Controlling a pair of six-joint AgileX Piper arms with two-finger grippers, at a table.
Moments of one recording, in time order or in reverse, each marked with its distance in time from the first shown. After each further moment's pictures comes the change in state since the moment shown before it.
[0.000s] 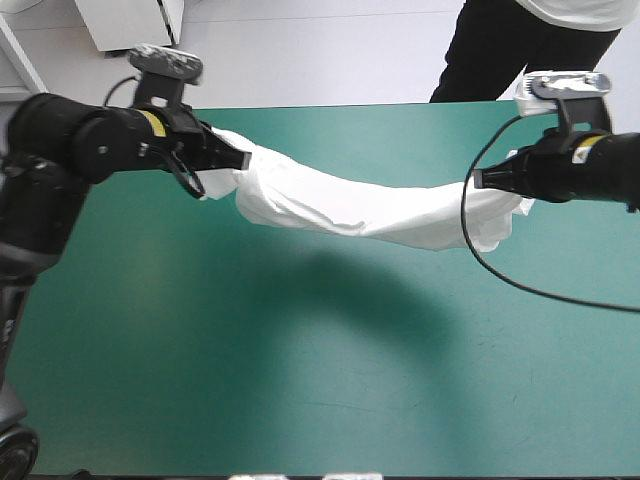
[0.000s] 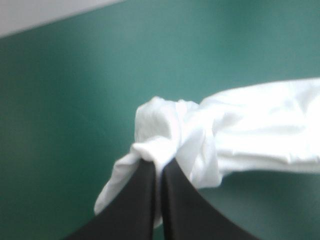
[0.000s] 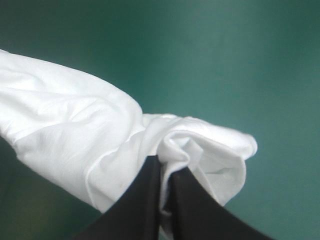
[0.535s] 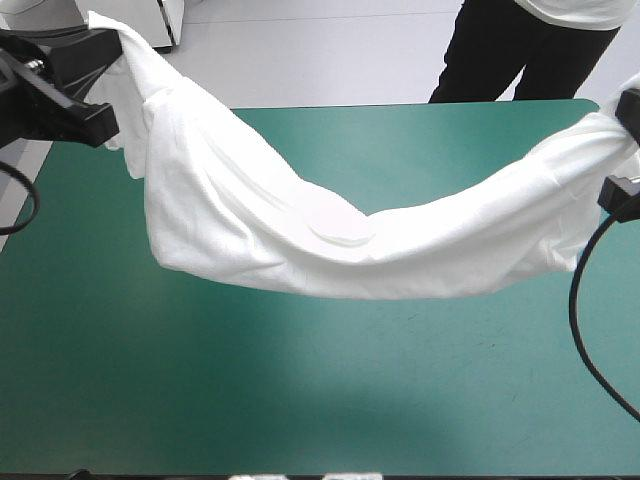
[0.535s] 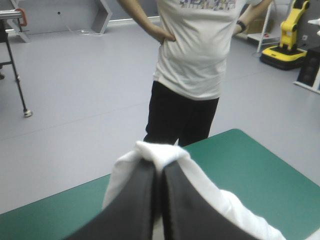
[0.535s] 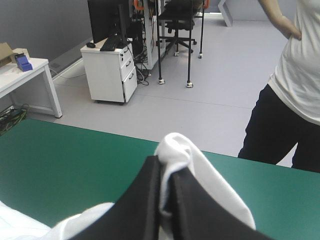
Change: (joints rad) left arm 0.000 -0.148 -0.463 -0.163 0.003 0.080; right arm 0.000 -0.224 -0.391 0.029 0.002 -0.050
